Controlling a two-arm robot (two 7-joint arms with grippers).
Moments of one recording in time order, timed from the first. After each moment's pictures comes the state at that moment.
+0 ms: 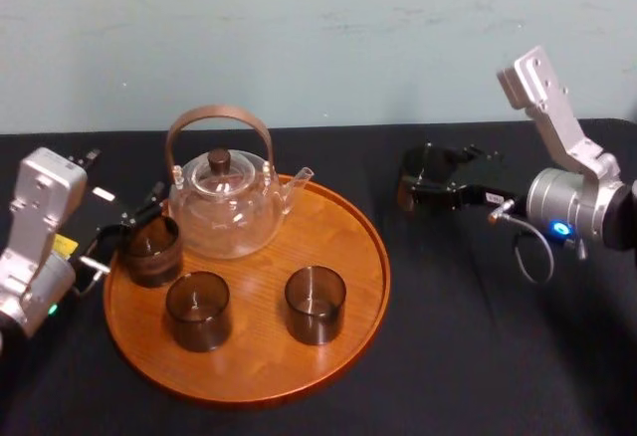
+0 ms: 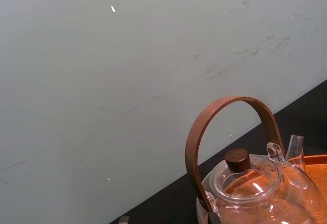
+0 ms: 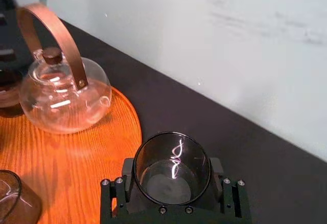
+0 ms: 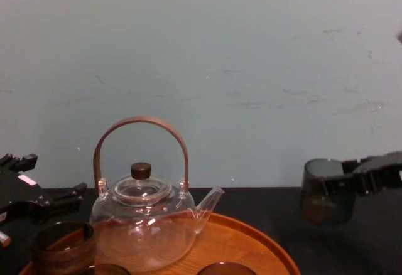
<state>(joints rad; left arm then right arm) -0.20 0.60 0.45 -1.41 -0.25 -0.12 0.03 0.41 0.48 -0.39 -1.41 0.33 0.41 0.46</state>
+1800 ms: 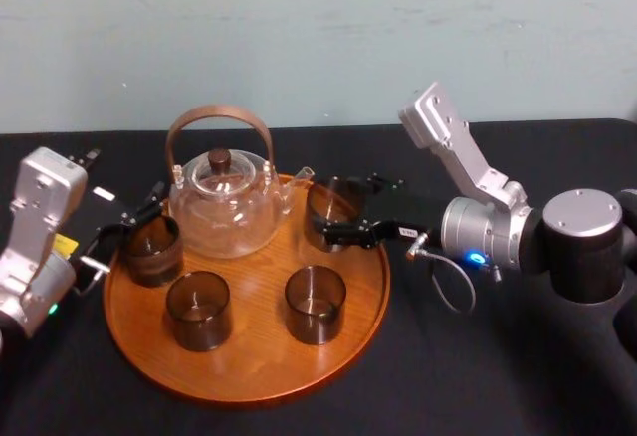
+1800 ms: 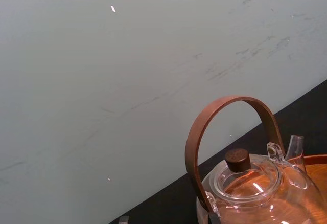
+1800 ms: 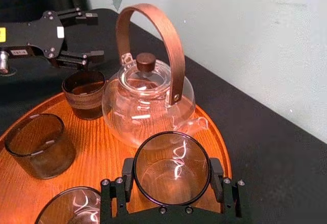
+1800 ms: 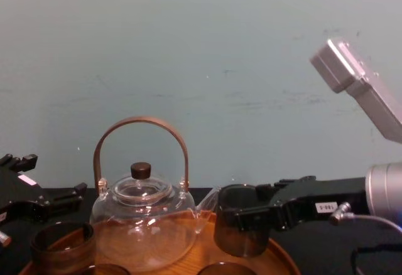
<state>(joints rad) -0.20 0.60 0.45 -1.41 -0.25 -0.12 0.03 0.47 0.42 -0.58 -1.36 0.36 0.30 0.51</state>
